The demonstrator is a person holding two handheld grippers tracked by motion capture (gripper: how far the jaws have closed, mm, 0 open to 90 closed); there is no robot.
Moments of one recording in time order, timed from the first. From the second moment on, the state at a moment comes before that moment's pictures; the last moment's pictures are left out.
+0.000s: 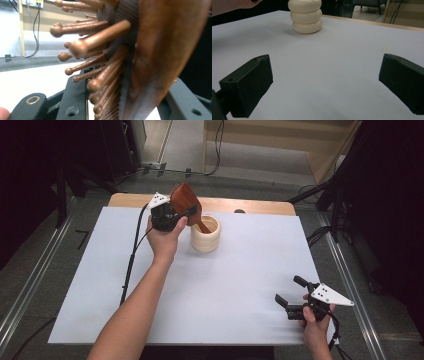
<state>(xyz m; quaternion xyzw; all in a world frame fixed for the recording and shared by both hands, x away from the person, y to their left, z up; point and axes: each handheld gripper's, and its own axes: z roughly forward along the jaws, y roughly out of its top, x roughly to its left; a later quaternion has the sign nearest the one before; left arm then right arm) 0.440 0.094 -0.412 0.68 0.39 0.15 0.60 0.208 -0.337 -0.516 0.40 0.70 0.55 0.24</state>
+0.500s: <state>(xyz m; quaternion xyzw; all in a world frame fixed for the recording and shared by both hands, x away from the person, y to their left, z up) 0.439 0.090 -0.425 0.68 0.40 0.14 0.60 0.208 -0.336 -0.517 0.40 0.70 0.54 0.24</state>
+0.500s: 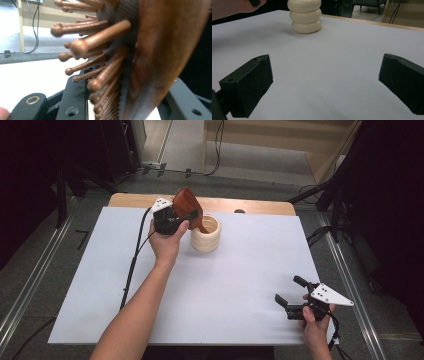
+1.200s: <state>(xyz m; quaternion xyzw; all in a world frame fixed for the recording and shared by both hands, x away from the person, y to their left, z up) 0.443 0.085 -0.436 0.67 0.42 0.15 0.59 0.209 -0.336 -0.517 0.40 0.70 0.55 0.24</state>
